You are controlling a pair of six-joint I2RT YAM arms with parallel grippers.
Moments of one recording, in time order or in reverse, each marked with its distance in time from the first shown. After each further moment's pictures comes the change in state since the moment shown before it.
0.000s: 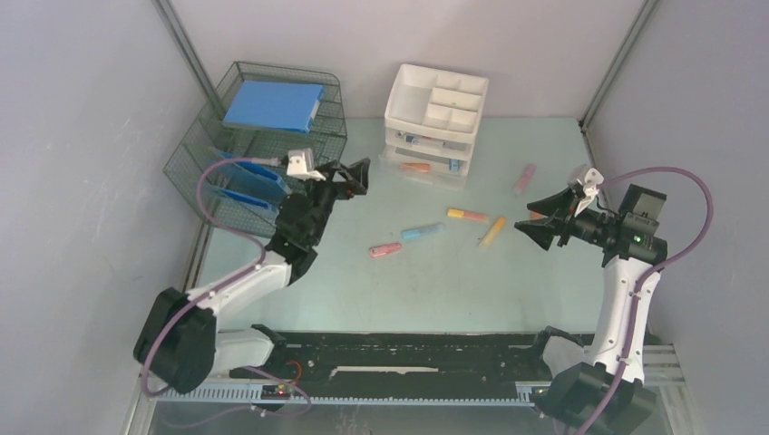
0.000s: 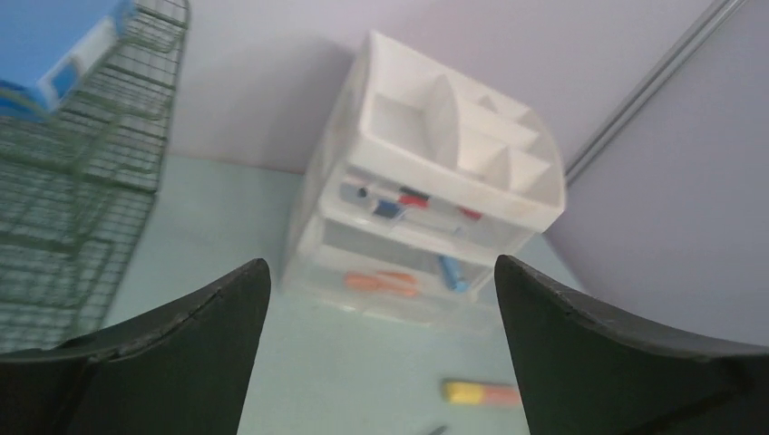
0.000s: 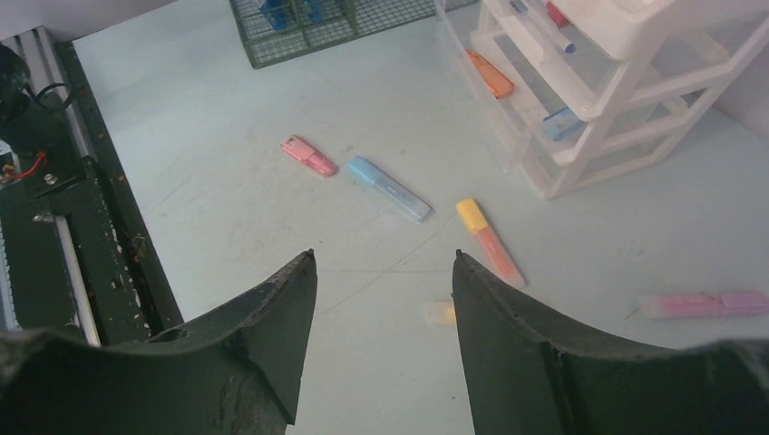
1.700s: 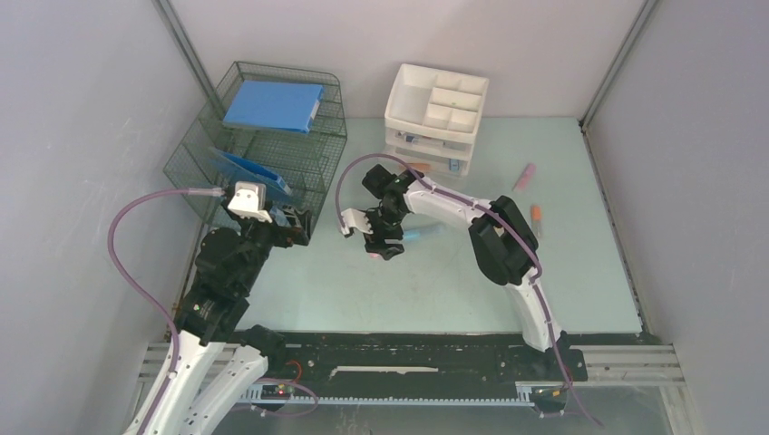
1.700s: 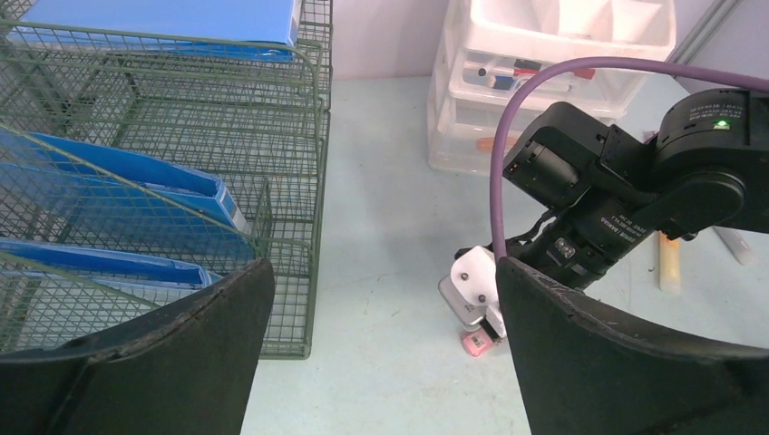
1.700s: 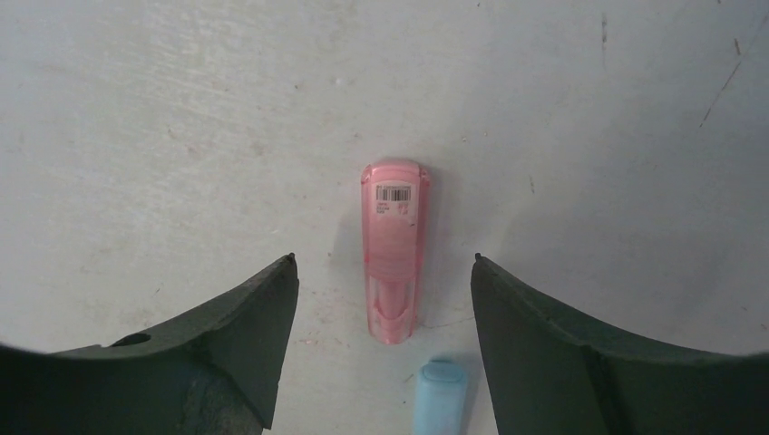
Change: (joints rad) left arm 0.140 -0.755 0.088 -1.114 0.085 0.344; right arm 1.249 1.251 0.839 -0.124 0.890 -0.288
